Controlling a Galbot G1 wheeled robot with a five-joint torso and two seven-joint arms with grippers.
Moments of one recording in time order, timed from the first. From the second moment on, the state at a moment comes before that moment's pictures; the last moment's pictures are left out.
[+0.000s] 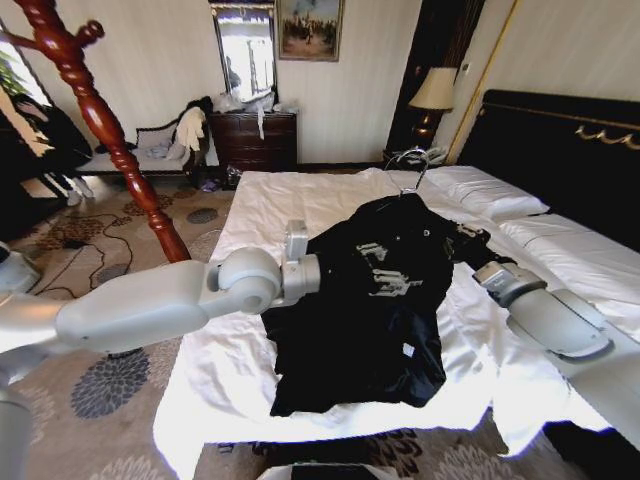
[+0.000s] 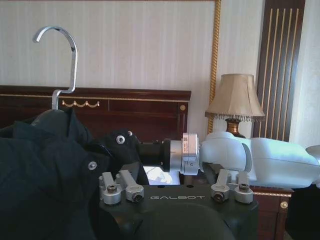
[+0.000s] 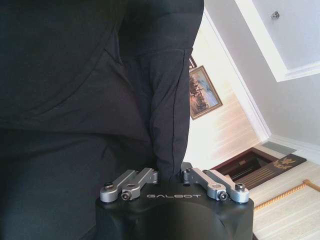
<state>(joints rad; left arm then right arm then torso) -0.22 -0.75 0.81 -2.17 -1.44 0.15 0.10 -1.30 0.44 0.72 2.18 0.09 -0.39 0.01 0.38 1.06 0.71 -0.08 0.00</state>
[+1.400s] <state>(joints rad) 0.21 -0.33 0.37 -2.30 -1.29 0.10 0.16 -1.42 0.51 0.77 2.23 0.02 -0.34 0.02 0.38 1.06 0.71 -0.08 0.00</state>
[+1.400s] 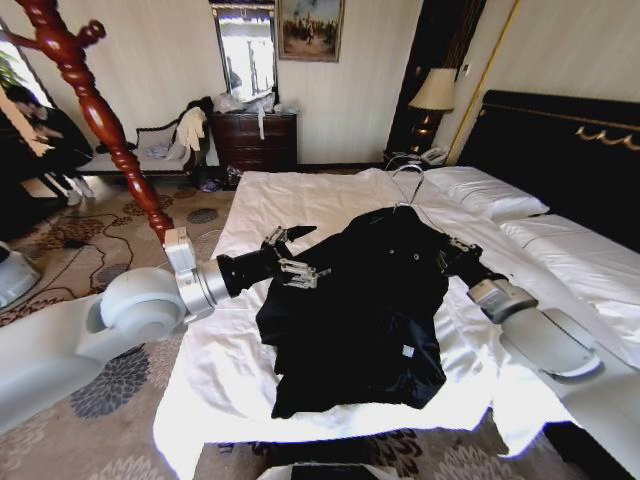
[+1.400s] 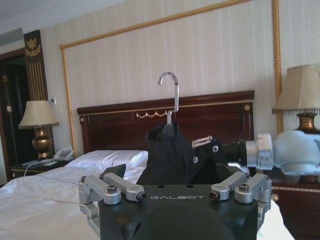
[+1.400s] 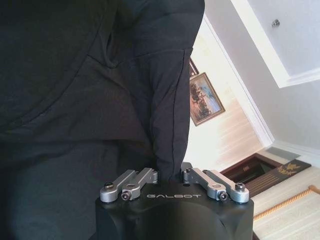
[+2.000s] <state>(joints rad) 0.14 -0.45 0.49 -2.19 -1.27 0.12 0.17 -1.44 0.51 0.78 2.25 -0.07 -0.30 0.01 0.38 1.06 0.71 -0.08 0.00</state>
